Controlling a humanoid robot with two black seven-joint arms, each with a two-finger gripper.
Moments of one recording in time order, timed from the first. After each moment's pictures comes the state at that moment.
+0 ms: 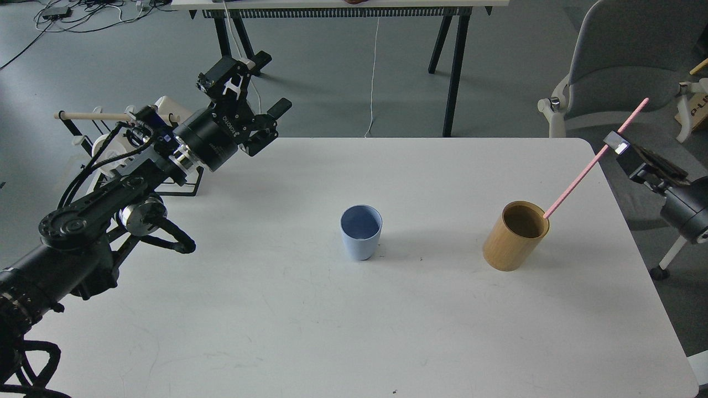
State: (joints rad) left arm -0.71 0.36 -0.68 -0.88 0.58 -0.49 -0.49; right arm 0.64 -1.19 0.29 1.48 -1.03 -0.49 0.49
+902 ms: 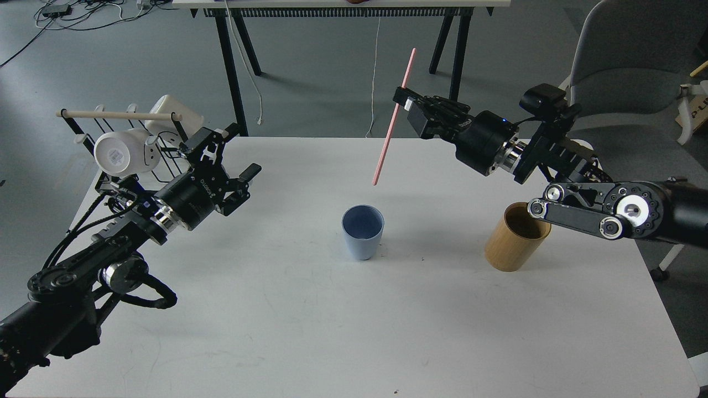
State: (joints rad) left arm -0.53 0.38 -0.72 -0.83 0.58 -0.49 -0.49; right arm 1.23 -0.38 -0.26 1.06 -1.02 -0.49 0.49
